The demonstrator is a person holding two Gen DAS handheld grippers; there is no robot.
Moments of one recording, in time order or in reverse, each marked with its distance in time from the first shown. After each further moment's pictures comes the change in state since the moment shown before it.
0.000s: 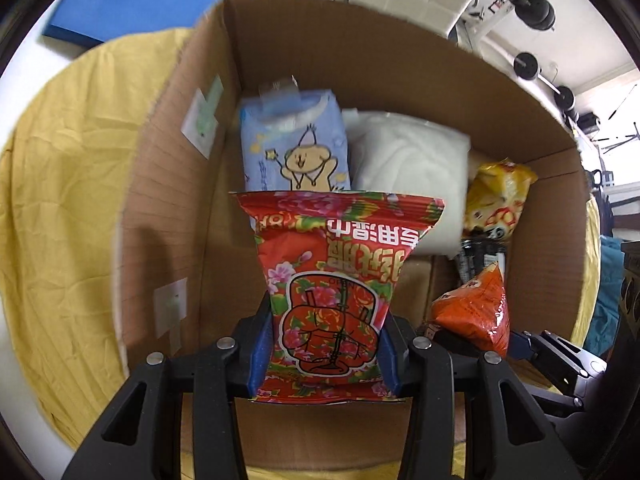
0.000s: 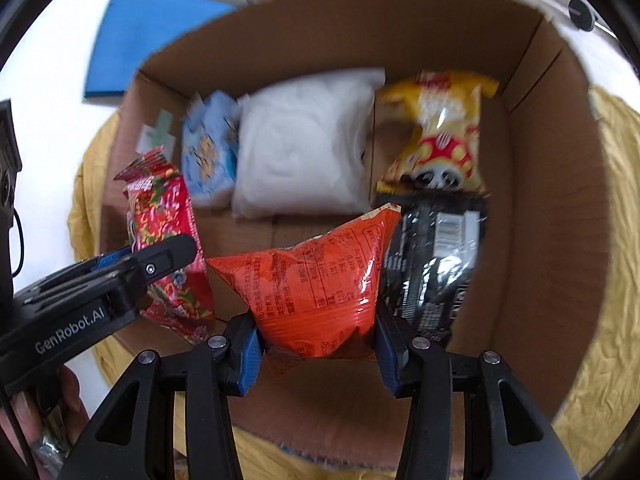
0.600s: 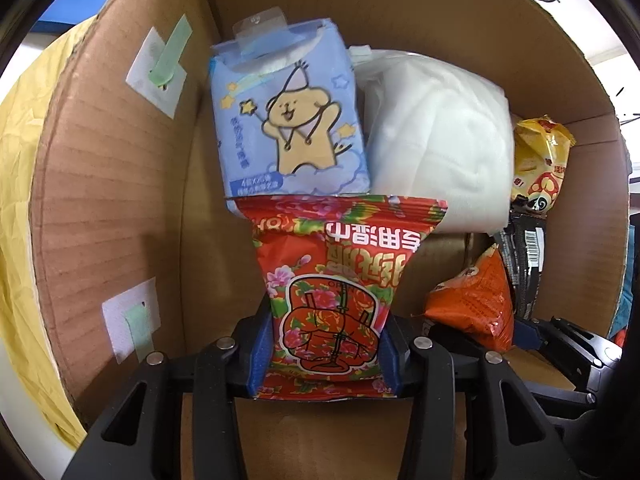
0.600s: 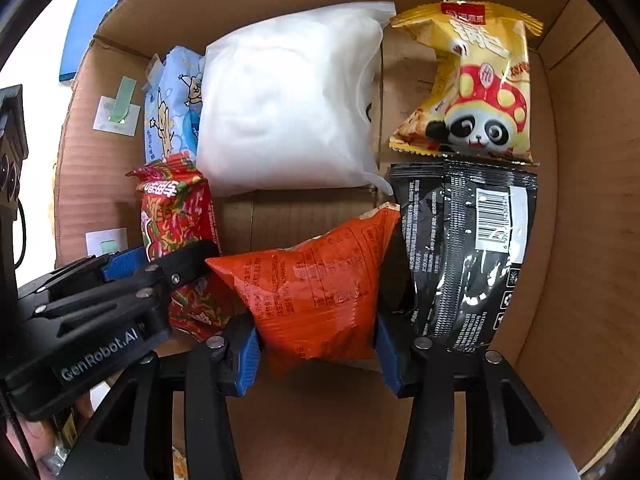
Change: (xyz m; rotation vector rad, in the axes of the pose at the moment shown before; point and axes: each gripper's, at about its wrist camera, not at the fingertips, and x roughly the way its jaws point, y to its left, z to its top) left arm 0.040 -0.005 0.007 0.029 0.100 0.030; right arm 0.064 0.009 0.008 0.010 0.108 -0.006
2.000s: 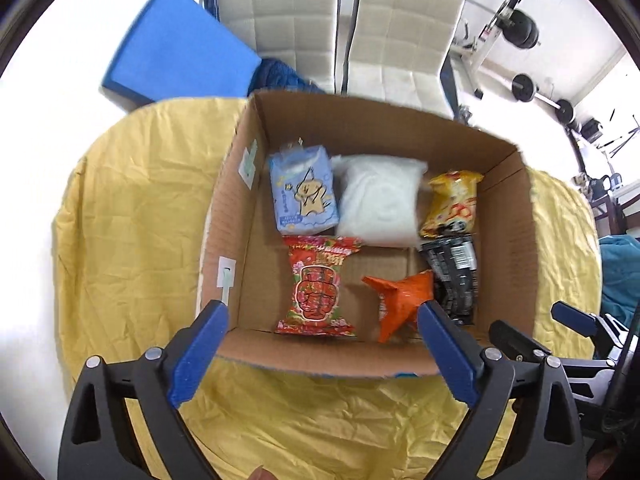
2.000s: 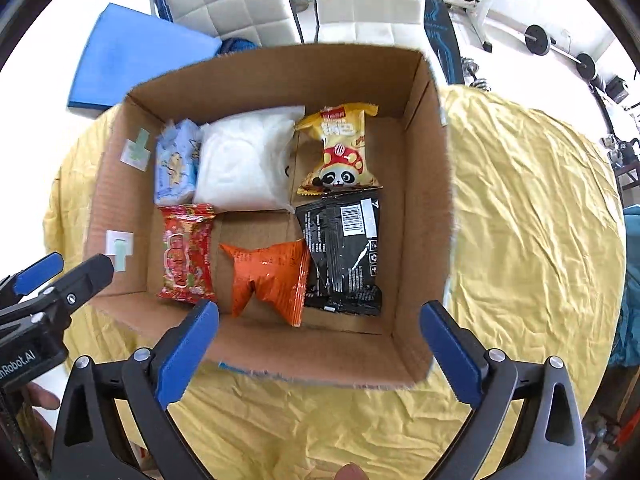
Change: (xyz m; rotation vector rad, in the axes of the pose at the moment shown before) left arm -0.130 -0.034 -0.070 -0.002 -0.332 0.078; right arm -0.131 -0.019 -0.064 -0.004 -0.227 -0.184
